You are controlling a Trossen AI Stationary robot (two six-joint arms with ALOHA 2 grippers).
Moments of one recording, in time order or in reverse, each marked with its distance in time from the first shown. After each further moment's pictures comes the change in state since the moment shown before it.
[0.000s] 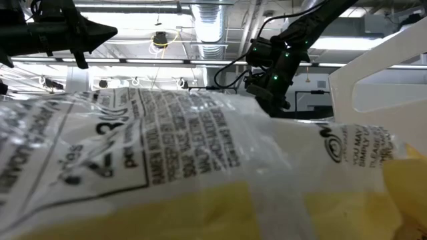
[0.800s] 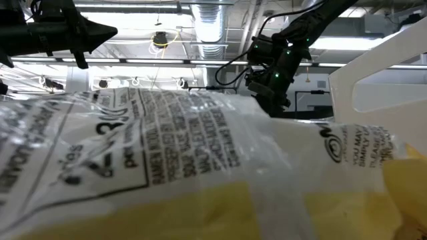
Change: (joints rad) left arm 0.000 0.000 0.000 0.000 0.000 0.000; right arm 0.000 -0.020 0.000 -0.015 0.007 -0.025
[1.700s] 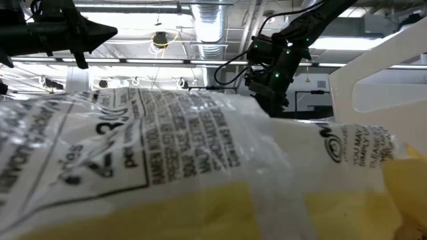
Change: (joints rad) left arm 0.000 0.000 0.000 0.000 0.000 0.000; right arm 0.005 0.001 0.000 0.005 0.003 -0.049
